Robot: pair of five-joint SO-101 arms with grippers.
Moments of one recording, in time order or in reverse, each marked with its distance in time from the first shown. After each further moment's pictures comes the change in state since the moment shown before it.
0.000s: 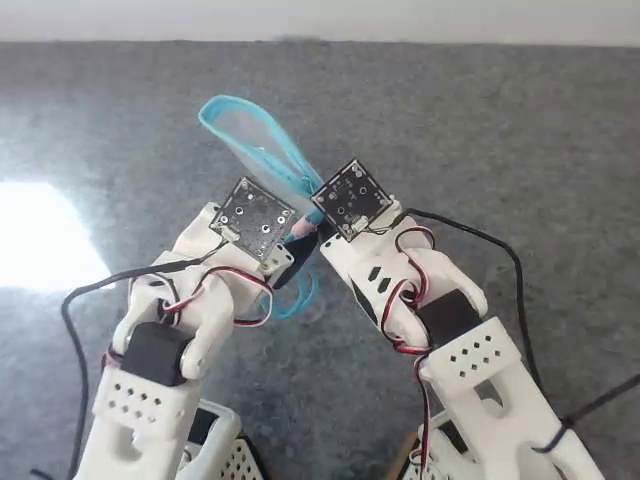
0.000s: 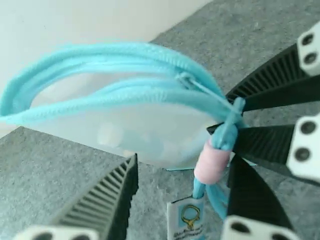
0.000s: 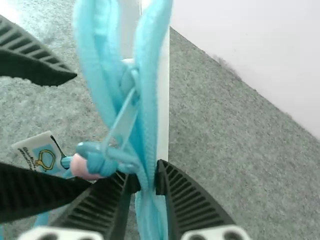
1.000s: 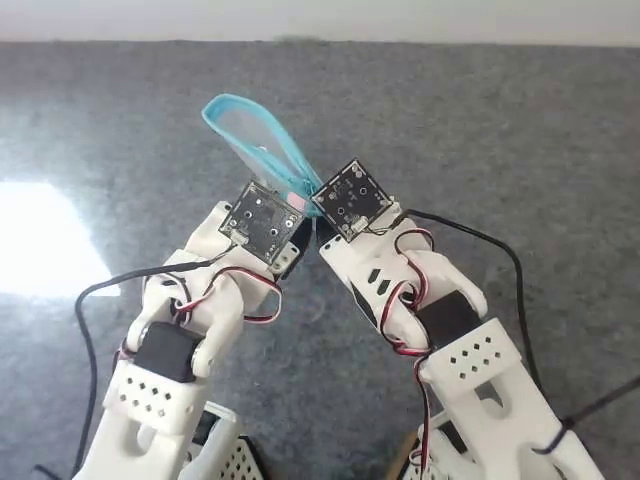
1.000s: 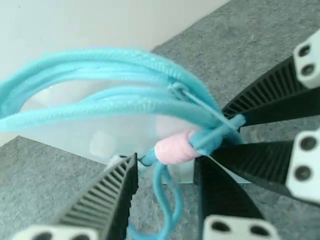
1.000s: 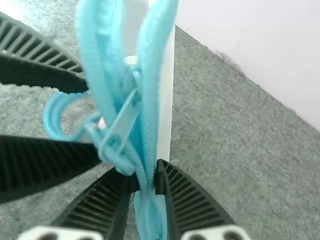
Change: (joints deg) left arm 2.0 0.0 4.0 -7.6 0.7; right arm -0.2 -0.4 0.0 1.3 -1.0
